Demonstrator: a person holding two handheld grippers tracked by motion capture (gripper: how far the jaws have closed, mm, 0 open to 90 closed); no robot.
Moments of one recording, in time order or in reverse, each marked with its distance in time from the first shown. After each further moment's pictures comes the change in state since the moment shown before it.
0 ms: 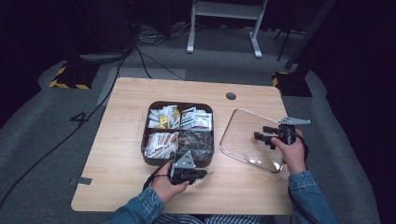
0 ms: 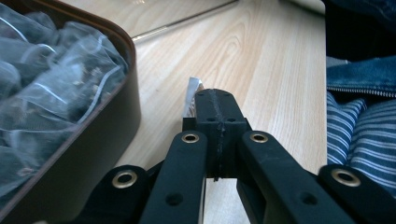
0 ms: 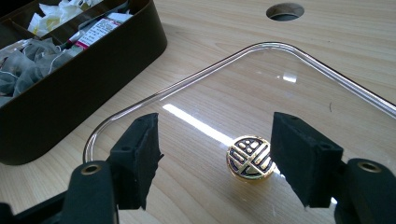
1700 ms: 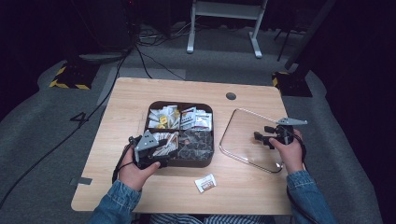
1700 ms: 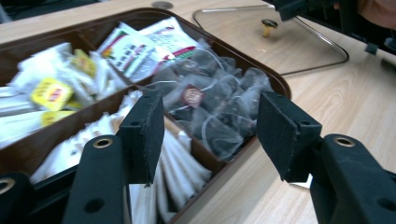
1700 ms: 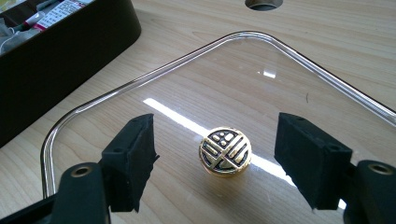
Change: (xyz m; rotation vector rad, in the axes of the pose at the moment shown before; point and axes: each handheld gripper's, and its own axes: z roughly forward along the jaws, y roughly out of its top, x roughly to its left) left arm 0.039 -0.004 -0.102 -0.171 0.374 -0.177; right arm -0.005 -0.005 0.010 0.026 -0.082 -0.026
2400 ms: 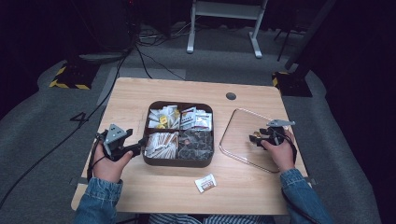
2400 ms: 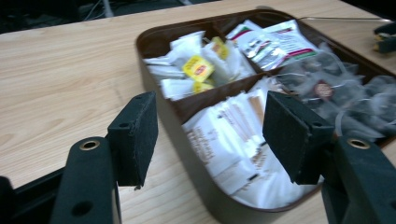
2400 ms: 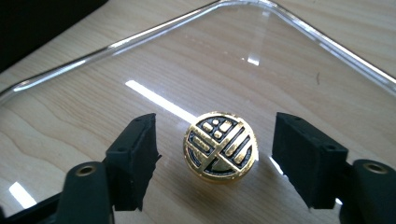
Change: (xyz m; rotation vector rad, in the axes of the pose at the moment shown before) left arm 0.063 -0.020 -0.038 -0.019 0.288 -0.112; right arm 0.001 -0.011 0.032 0.080 -0.067 -0.048
